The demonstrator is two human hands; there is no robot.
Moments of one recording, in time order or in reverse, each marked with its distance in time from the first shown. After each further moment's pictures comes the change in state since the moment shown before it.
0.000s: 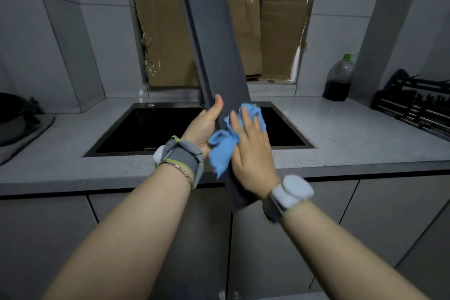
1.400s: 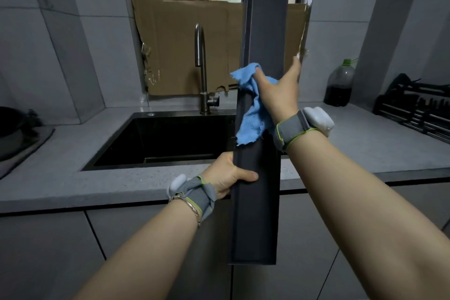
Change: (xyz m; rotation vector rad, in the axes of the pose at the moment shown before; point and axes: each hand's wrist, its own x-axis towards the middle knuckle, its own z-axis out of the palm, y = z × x) left_hand 0.001 -0.061 -0.015 0.484 -0.115 -0.064; right_hand 0.114 0.007 -0.068 0.510 0.372 0.503
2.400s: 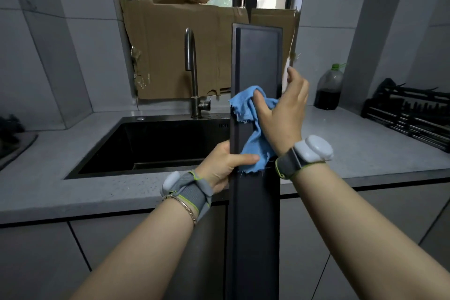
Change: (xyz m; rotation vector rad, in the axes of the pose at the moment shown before) left_hand 0.007 0.031 0.015 -0.206 -0.071 0.073; right_hand -0.015 0.032 -0.019 -0.299 0.189 -0.426
